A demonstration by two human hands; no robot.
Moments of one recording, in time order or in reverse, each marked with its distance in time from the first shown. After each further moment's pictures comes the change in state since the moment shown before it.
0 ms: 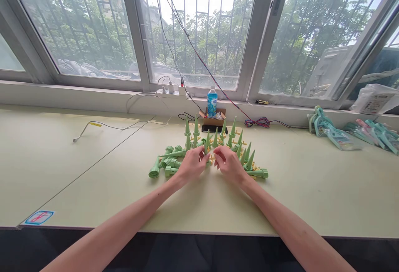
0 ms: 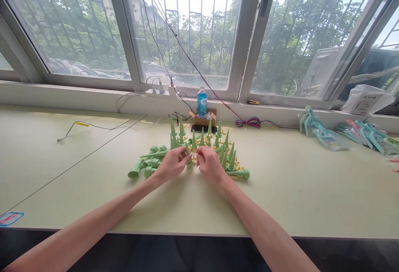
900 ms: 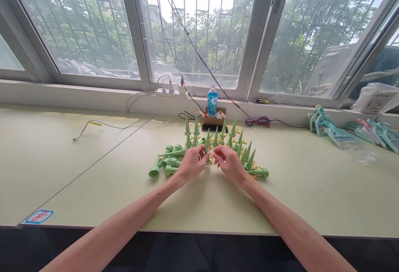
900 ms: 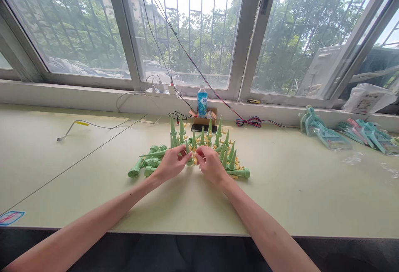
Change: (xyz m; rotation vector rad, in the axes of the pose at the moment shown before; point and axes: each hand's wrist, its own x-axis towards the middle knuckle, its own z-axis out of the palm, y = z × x) left_hand 0.000 0.001 0.000 -0.024 0.022 -0.001; right_hand 0.002 0.001 0.001 0.012 0.001 -0.027
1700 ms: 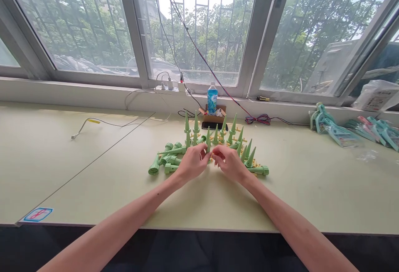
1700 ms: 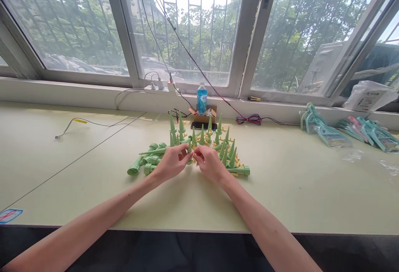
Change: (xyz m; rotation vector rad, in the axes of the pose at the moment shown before) left_hand -0.004 0.007 -0.002 0.047 -0.020 0.045; right_hand -0.002 -0.005 -0.004 -0.005 -0.089 -0.001
